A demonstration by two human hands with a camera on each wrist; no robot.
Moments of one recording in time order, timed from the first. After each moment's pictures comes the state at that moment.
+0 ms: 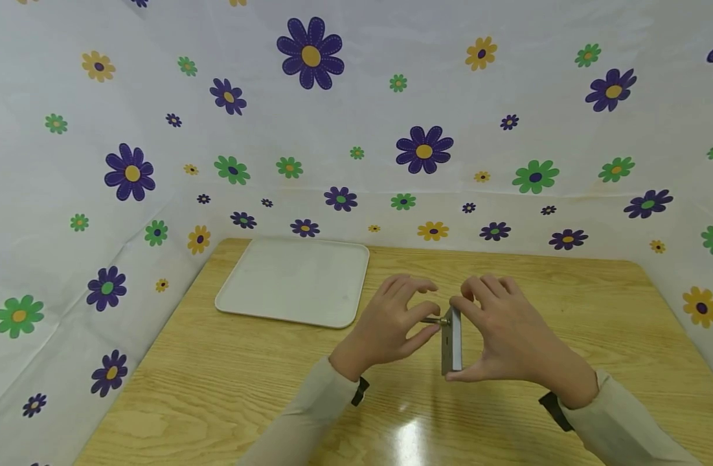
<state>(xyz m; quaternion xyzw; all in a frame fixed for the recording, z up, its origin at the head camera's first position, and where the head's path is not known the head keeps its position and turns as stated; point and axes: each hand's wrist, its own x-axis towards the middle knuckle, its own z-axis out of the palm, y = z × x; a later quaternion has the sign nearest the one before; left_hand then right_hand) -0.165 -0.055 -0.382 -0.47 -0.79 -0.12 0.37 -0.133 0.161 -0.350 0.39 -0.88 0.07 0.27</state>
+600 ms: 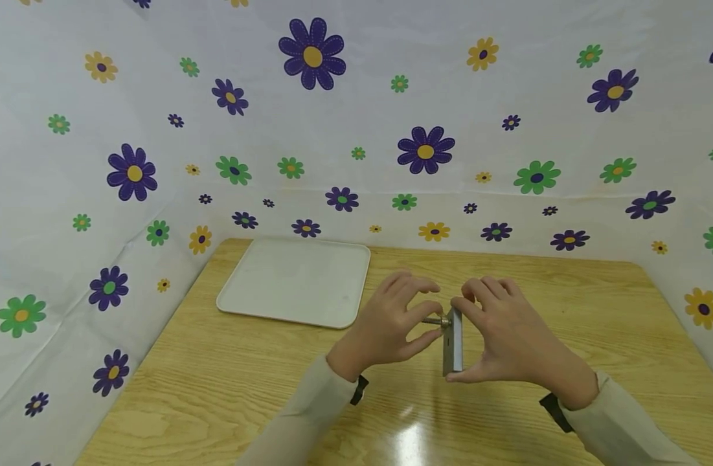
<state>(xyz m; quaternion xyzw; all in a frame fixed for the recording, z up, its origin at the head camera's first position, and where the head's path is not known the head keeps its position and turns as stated) -0.163 -0.059 -0.370 -0.49 -0.78 -0.11 0.38 -0.133 0.160 -0.351 0.39 -0.88 0.07 0.27</state>
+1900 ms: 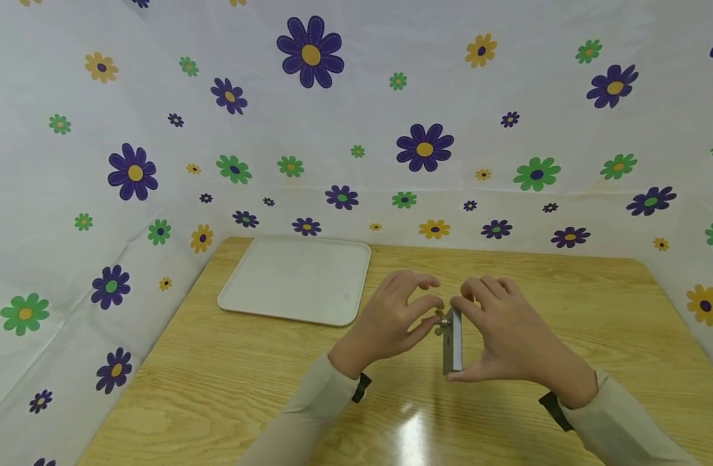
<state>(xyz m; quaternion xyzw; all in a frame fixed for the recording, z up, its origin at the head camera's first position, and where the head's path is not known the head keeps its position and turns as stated) -0.161 -0.054 -0.370 -0.47 -0.79 -0.12 0.36 -0.133 0.162 -0.354 0.39 -0.88 0.08 0.26</state>
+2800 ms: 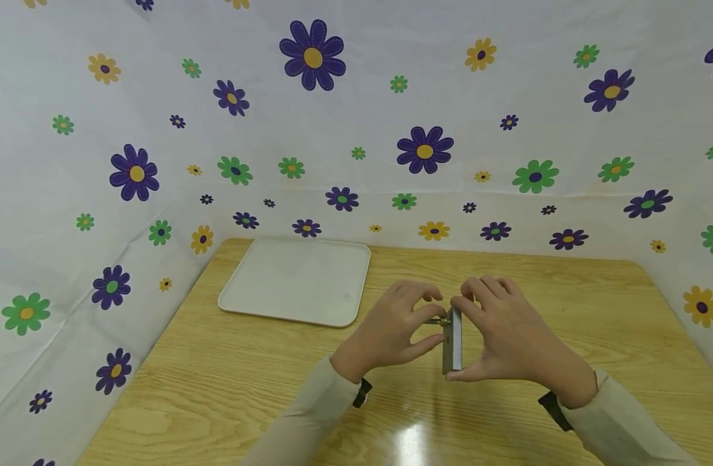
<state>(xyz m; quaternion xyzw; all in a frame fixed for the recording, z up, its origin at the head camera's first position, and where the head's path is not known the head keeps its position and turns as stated) -0.157 -0.054 -0.380 -0.48 -0.83 -0.14 0.27 -0.131 0.161 -0.350 0.39 -0.88 0.07 0.26</state>
